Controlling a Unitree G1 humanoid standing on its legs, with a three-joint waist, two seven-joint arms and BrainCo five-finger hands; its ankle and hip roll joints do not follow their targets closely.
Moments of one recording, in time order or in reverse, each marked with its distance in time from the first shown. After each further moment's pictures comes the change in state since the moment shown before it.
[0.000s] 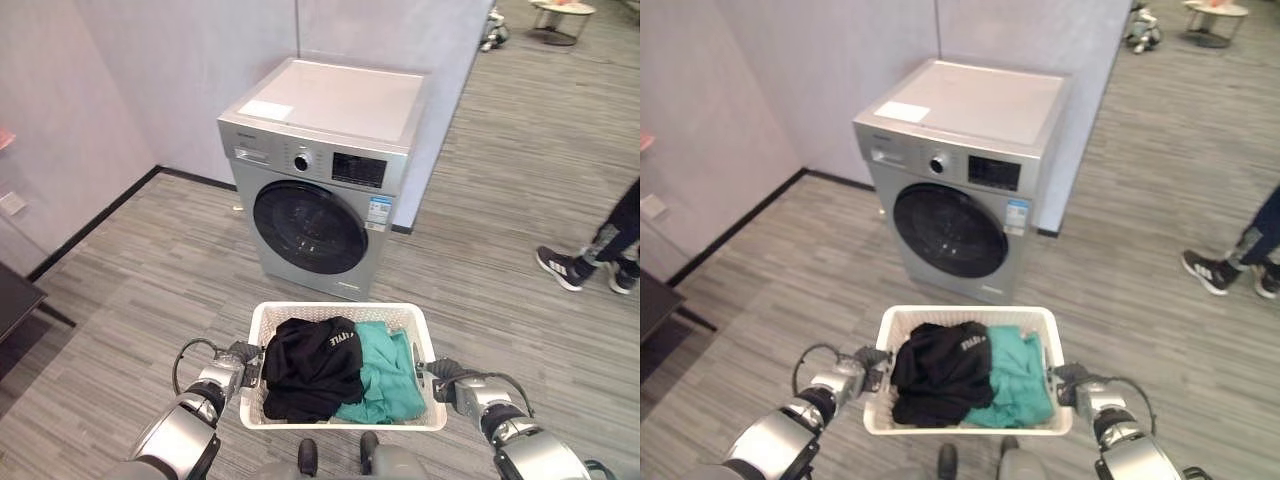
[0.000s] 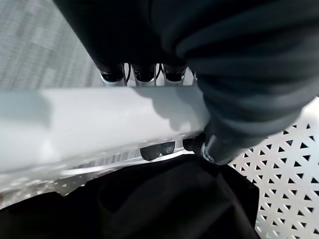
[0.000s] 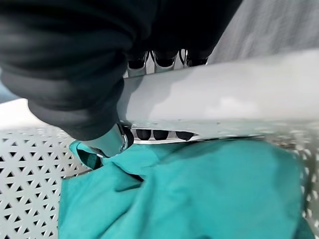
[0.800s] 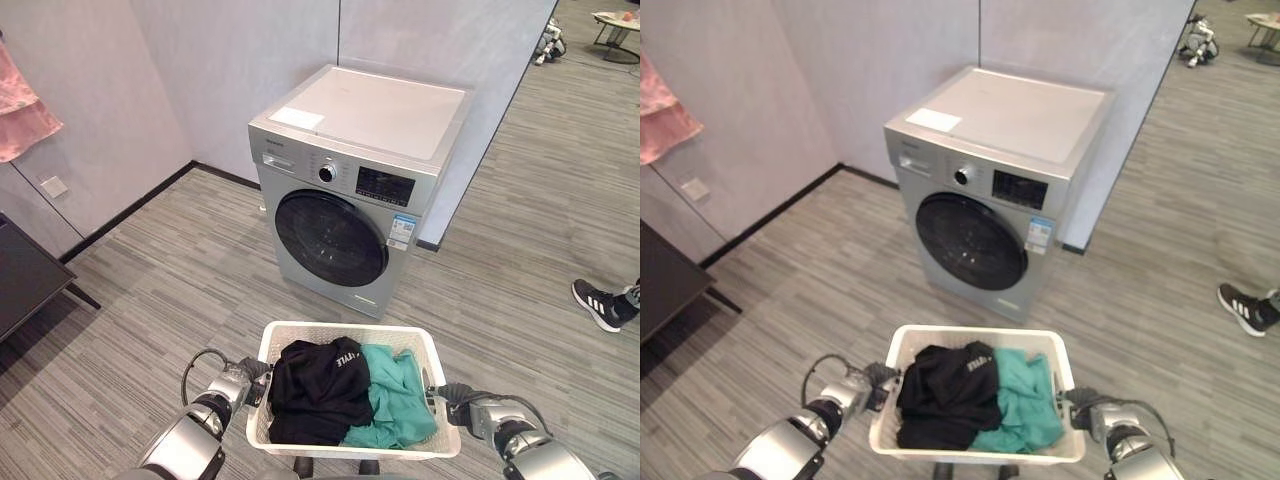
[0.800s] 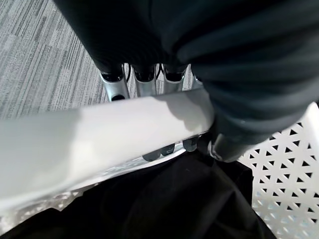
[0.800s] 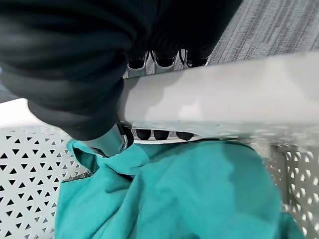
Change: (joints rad) left arm 0.018 -0.016 -0.059 0.001 0.095 0.022 -0.054; right arm 0.041 -0.054 0.052 -0.003 0.059 0.027 0.062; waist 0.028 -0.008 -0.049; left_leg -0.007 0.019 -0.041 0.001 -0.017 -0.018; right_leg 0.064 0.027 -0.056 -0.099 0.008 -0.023
